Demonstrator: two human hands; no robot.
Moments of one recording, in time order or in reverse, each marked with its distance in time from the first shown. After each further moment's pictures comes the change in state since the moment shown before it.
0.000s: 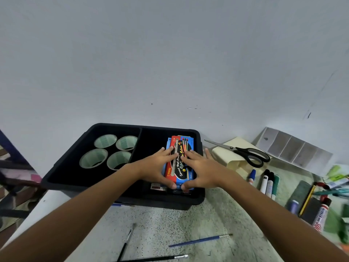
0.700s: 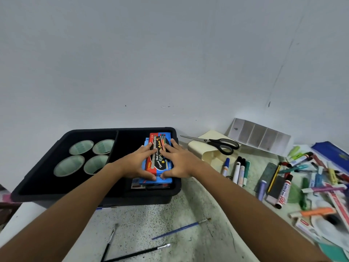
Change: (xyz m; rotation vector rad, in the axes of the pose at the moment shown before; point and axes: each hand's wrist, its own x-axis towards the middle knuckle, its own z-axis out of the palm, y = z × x) left_hand 0.014 -0.003 0.003 0.002 0.013 -0.033; right_hand 0.003 0.008 0.009 0.060 0.101 0.059
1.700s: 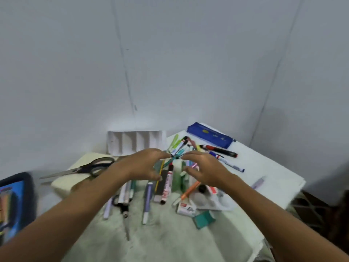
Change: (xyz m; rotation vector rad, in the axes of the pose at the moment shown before) left_hand 0.141 0.368 0.065 0.357 -0.020 0.780; right_hand -0.345 0.192 -0.041 0.104 0.504 0.584
